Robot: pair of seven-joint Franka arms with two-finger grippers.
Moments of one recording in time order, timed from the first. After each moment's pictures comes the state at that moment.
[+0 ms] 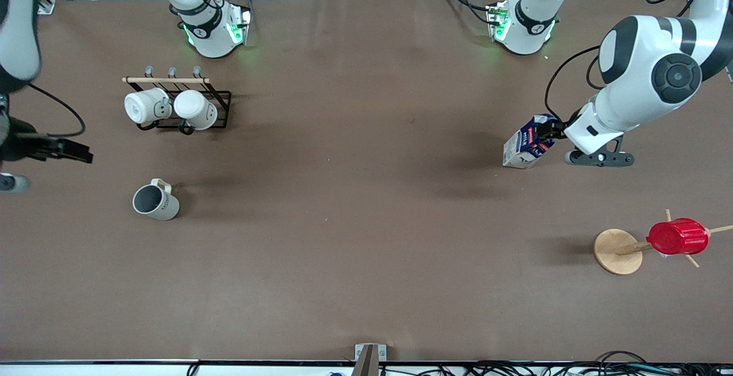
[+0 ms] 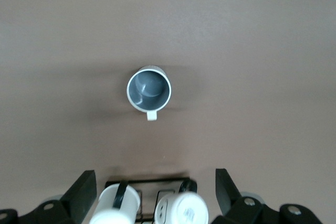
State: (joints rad) left arm -0.03 0.00 -0.12 -2.13 -0.01 1.96 -0.07; right arm 0.02 0.21 -0.17 -1.62 -0.03 1.70 -0.11
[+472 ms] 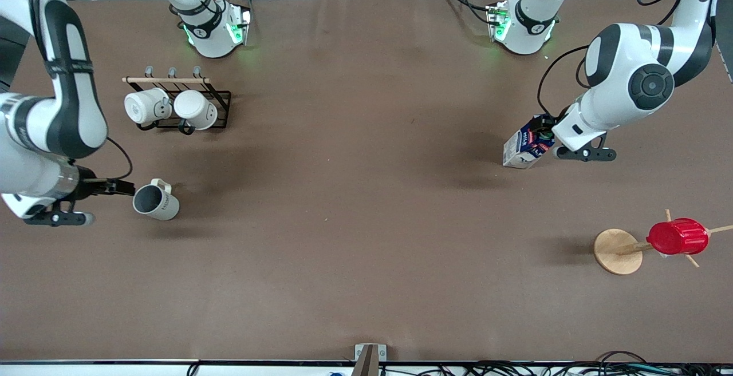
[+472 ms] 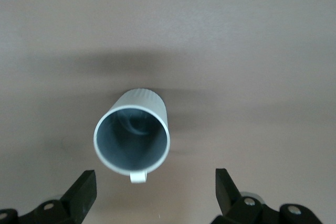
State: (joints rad) left arm -0.03 0.00 -0.12 -2.23 -0.01 1.99 -0.07; right arm 0.01 0.39 -0.19 -1.81 0.03 2.07 -0.17
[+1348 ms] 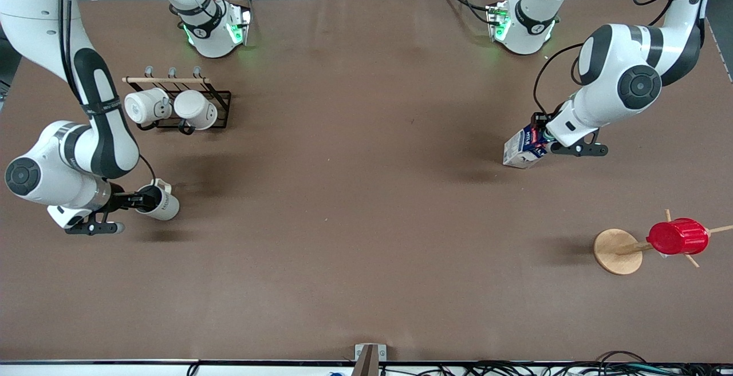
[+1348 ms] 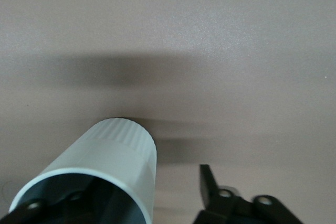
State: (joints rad) left arm -0.03 -0.02 -0.12 -2.29 -0.01 2.01 -0.07; right arm -0.01 0.53 -0.19 -1.87 0.10 2.31 -0.26
